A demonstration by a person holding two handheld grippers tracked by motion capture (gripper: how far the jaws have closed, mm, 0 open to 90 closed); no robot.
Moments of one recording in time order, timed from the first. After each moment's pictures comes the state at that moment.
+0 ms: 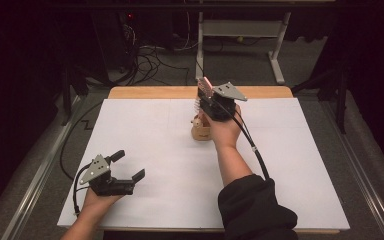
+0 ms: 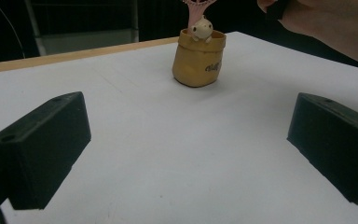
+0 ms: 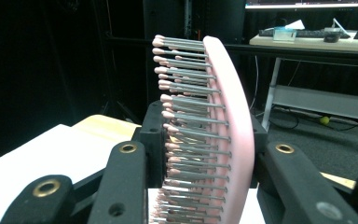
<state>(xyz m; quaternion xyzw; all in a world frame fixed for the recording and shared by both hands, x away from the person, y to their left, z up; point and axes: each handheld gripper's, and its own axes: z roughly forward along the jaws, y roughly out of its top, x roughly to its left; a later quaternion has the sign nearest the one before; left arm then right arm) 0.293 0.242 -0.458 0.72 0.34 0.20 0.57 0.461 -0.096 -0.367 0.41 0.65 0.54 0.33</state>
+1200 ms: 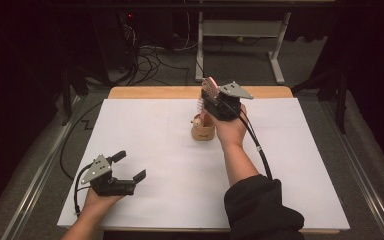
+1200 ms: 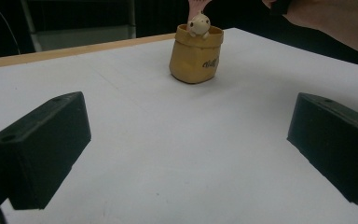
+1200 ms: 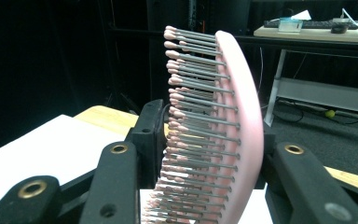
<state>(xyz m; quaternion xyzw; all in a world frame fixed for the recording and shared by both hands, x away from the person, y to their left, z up) 0.294 0.240 -0.459 0.73 0.34 0.19 0.57 0.463 -0.111 -0.366 0.41 0.67 0.54 0.31</state>
